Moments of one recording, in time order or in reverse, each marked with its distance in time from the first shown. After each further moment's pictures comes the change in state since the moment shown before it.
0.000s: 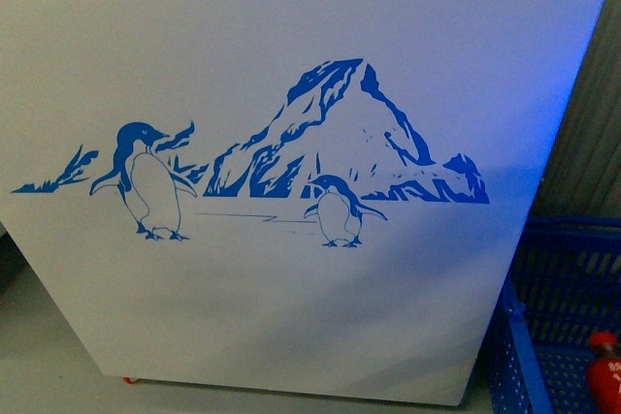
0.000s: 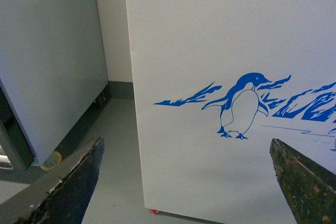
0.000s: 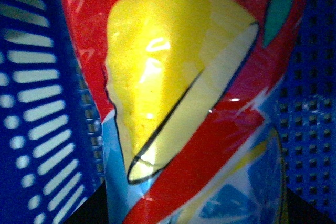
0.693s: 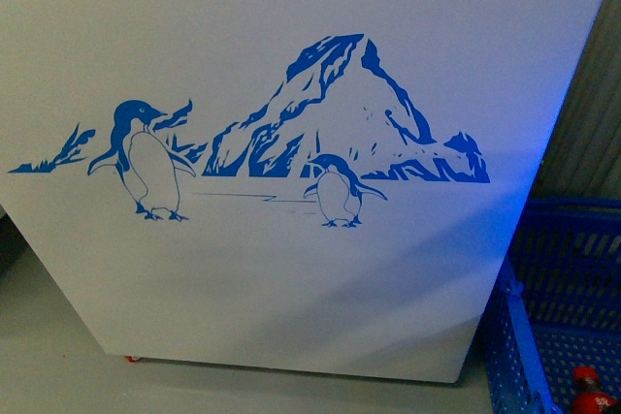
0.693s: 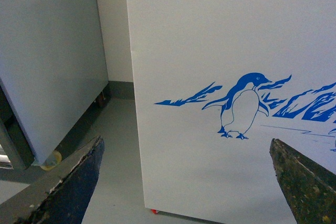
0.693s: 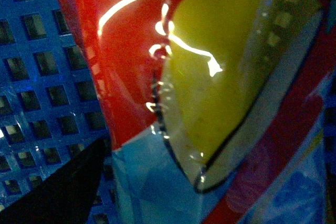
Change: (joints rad) left arm 0.000 0.000 0.000 0.000 0.000 0.000; right arm -0.031 0.433 0.300 -0.047 0.042 -0.006
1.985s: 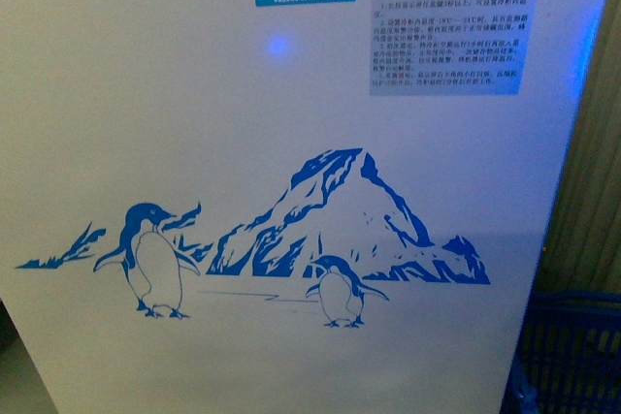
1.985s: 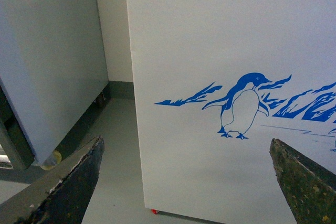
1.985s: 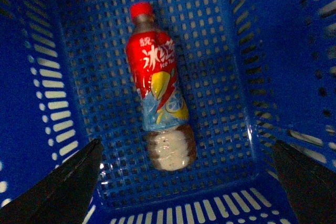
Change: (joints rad) left arm 0.000 0.000 0.000 0.000 0.000 0.000; right arm -0.049 -0.845 -0.666 0.125 0.045 0.008
